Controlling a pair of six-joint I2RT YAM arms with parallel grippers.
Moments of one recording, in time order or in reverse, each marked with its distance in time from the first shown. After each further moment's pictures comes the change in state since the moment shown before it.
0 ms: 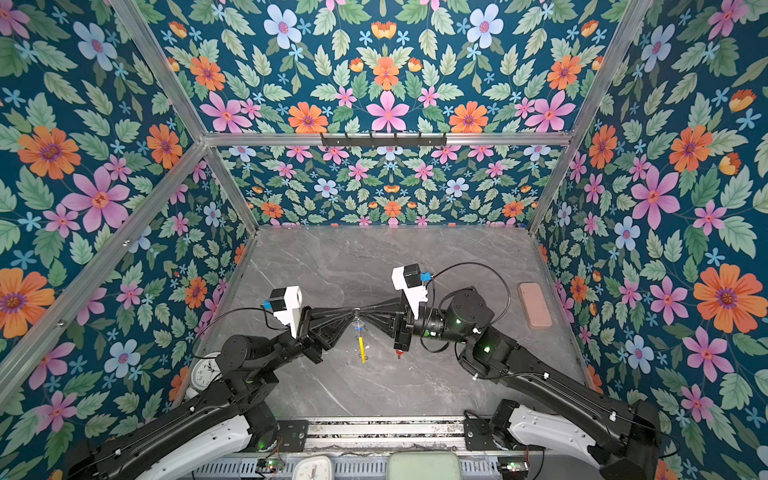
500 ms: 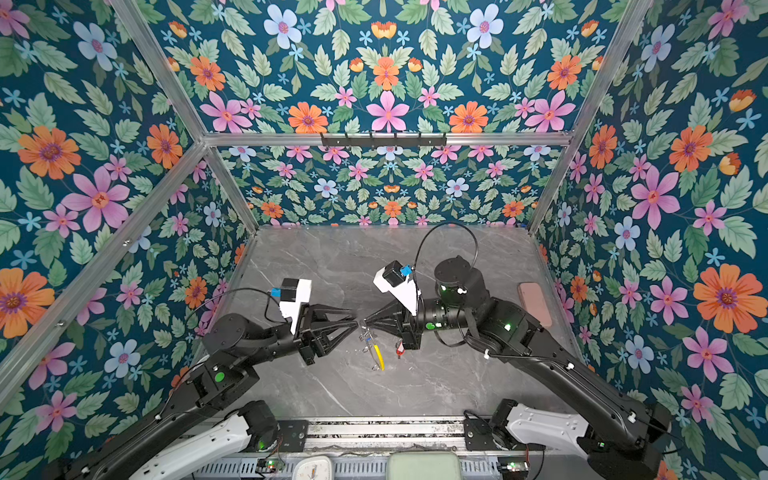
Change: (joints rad) left arm 0.003 0.014 0.299 -0.631 0.165 0.097; right arm -0.029 0.130 0.438 -0.859 -0.090 -0.357
